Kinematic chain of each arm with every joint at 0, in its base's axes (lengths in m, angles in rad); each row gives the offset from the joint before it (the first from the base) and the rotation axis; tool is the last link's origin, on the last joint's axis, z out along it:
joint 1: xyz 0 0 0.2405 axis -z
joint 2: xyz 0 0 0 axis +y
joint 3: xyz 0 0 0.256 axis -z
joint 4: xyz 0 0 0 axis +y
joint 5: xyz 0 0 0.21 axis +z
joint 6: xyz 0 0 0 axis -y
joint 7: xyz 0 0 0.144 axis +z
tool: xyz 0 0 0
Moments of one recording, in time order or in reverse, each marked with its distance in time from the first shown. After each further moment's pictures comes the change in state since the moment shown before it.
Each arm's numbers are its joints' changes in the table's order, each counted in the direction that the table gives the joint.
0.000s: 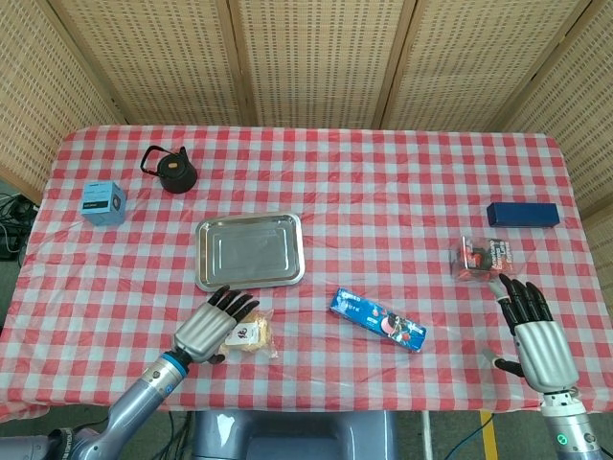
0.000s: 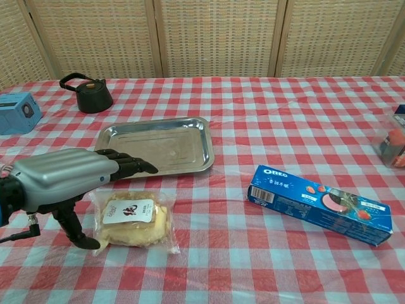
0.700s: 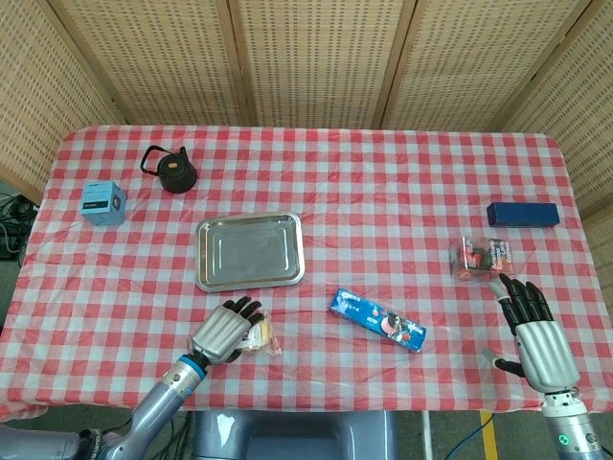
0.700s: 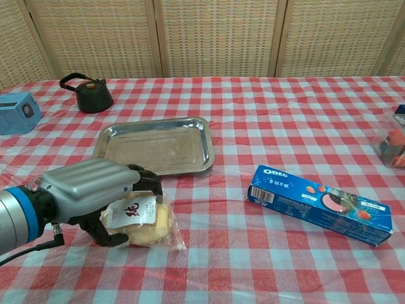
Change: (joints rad) left arm 0.059 -0.130 -0.046 0.051 -0.075 -0.112 0.071; right arm 0.001 0.007 0.001 -0.003 -0.005 -0.004 0.020
